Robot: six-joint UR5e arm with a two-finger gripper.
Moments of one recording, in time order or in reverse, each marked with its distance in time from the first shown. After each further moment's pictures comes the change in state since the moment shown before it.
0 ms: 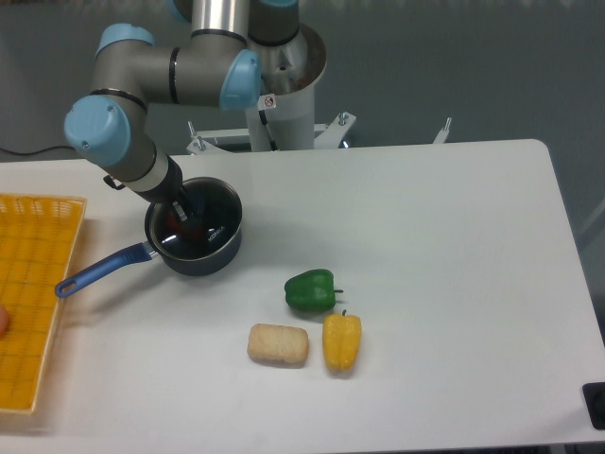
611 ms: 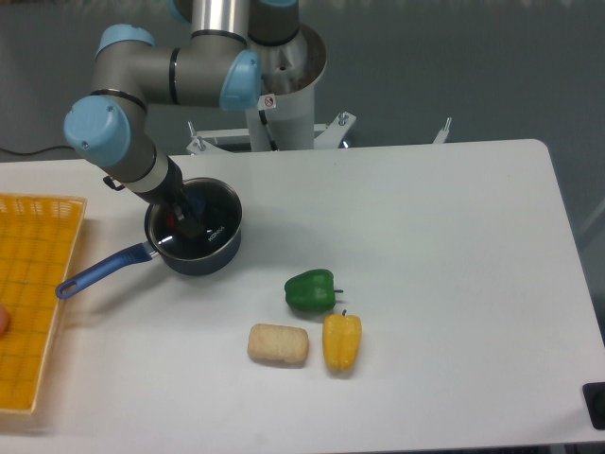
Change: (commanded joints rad) arm 0.012 0.003 0.034 -0.003 -0.009 0.006
